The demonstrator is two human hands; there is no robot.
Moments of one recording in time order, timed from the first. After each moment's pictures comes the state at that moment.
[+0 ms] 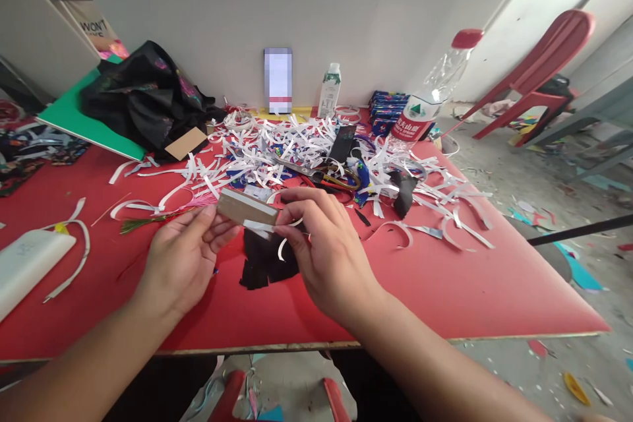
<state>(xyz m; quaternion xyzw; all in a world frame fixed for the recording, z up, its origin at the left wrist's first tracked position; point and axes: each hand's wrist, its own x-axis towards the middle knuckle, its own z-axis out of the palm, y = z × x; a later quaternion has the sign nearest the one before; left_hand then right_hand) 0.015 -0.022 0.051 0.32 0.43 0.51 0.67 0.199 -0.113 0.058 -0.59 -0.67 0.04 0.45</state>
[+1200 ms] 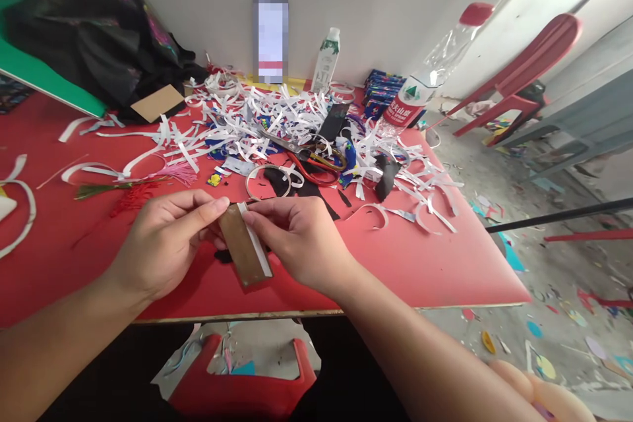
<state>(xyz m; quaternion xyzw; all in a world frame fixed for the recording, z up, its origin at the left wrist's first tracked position) 0.016 -0.040 0.059 0.51 0.40 0.33 0.69 0.199 -0.112 0.066 -0.58 -0.51 0.44 0.45</state>
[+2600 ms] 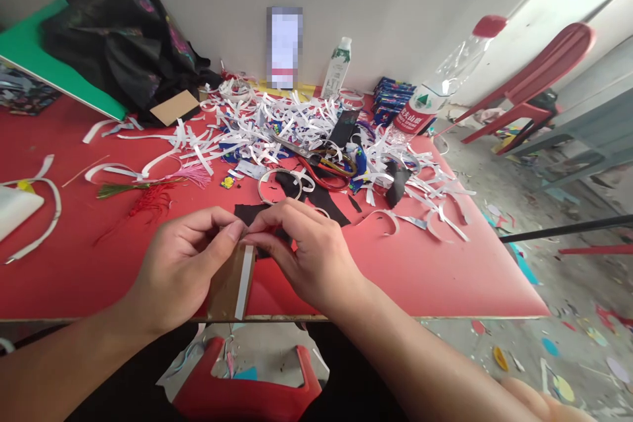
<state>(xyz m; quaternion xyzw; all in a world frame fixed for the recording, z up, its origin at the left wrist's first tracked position) 0.007 -0.066 0.070 0.59 0.38 0.30 0.64 0.189 -0.120 0.062 -0.51 -0.70 0.15 0.48</state>
